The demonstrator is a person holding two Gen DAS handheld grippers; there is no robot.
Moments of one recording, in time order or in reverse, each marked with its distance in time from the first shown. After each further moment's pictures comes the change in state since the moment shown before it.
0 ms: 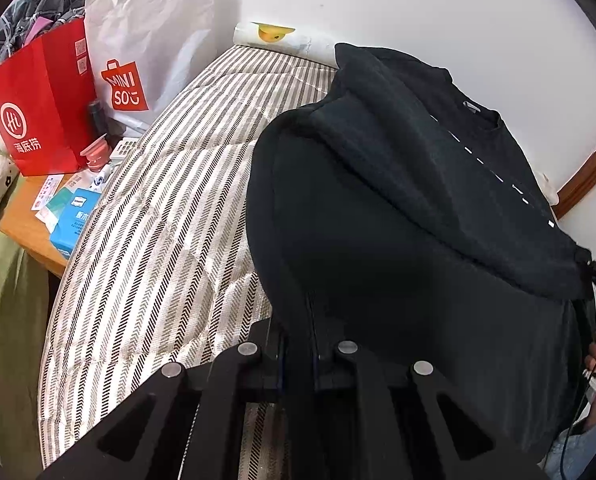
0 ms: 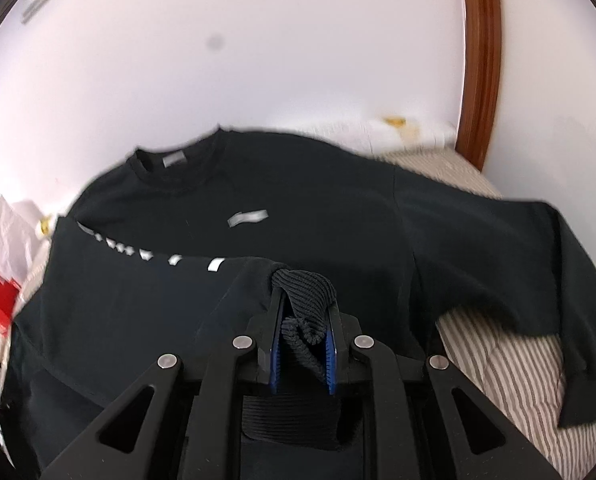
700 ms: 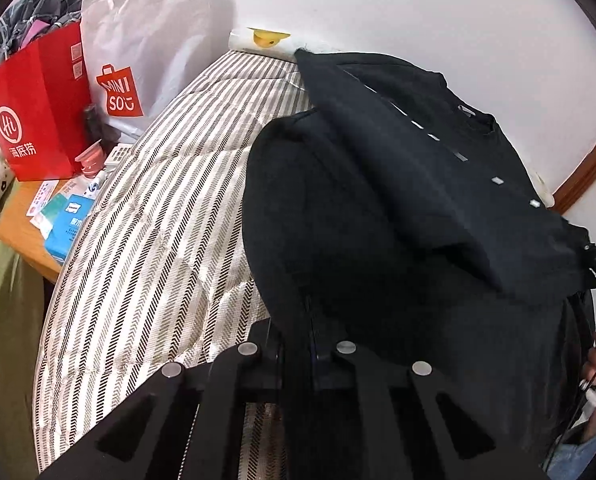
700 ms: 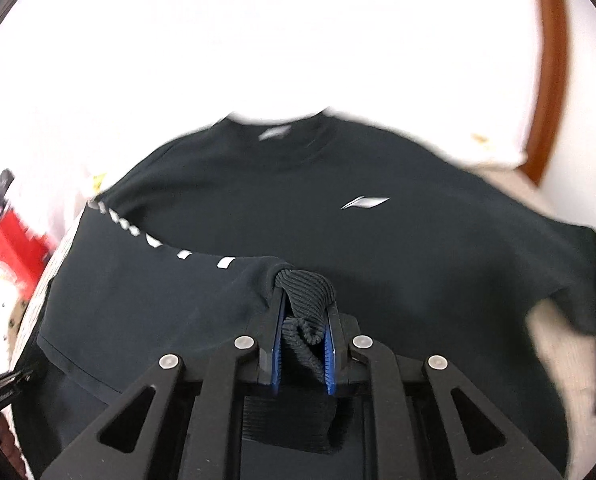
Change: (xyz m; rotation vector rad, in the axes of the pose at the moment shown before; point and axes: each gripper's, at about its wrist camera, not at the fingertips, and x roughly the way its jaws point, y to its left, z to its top) left arm 0.002 -0.001 0.000 0.006 -0.026 -0.021; right arm -0.022 0.092 -0.021 -0.121 -0.035 0.099
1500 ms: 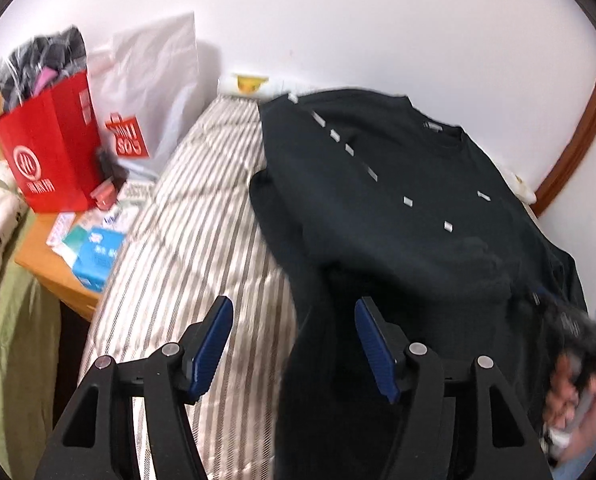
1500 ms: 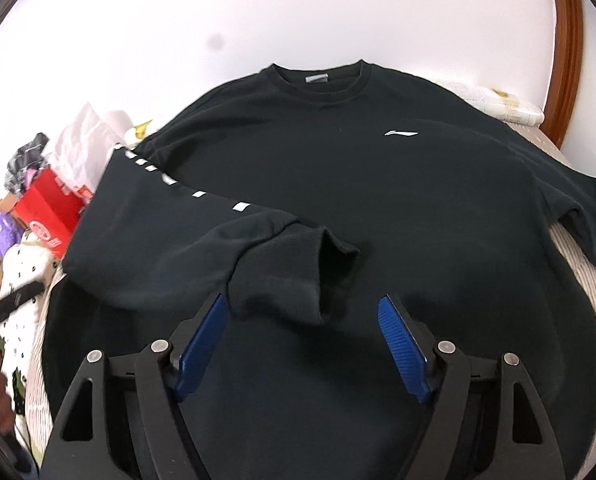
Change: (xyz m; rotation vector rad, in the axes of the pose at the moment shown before) left arm -0.064 -0.017 -0.009 0.068 -0.074 -0.007; right arm -0.020 0.032 -0.058 -0.021 0.156 0.114
